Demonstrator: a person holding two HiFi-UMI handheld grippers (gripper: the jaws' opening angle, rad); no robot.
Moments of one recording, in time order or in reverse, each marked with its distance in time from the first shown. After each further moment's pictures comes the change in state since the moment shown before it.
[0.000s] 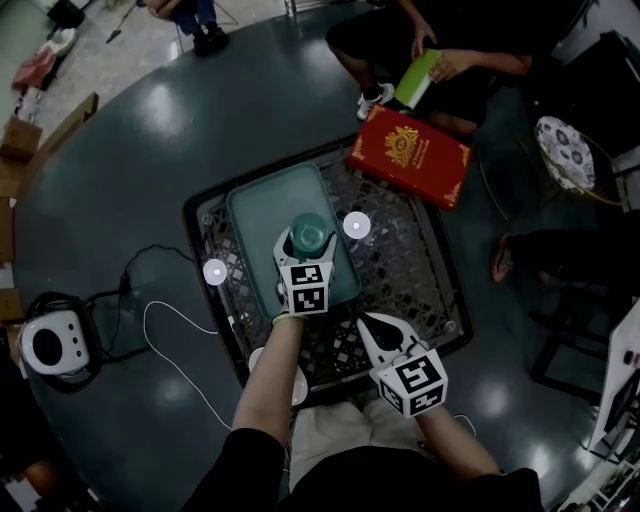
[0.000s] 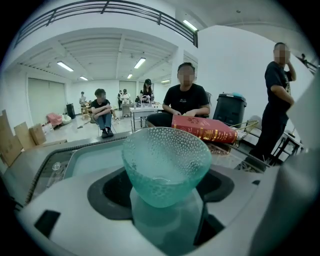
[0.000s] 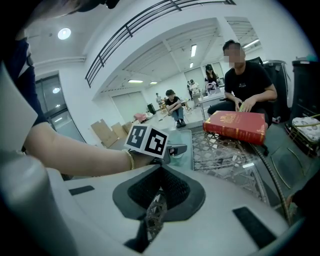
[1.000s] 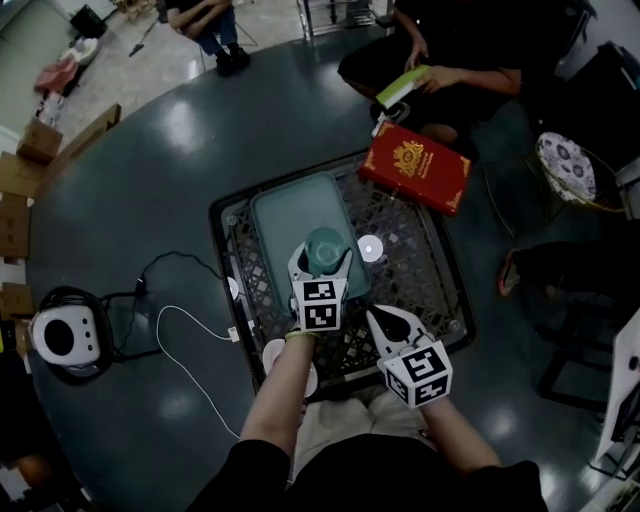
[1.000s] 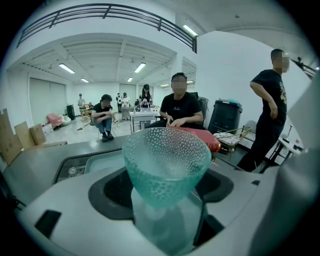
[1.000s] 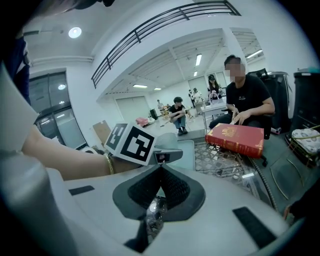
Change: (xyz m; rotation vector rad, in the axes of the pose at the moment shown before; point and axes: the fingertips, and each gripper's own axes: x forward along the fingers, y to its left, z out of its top) left arm -0.075 -0.022 0.026 -0.010 -0.037 -0.014; right arm -0.022 0.018 0.021 -0.065 -0.075 -0.009
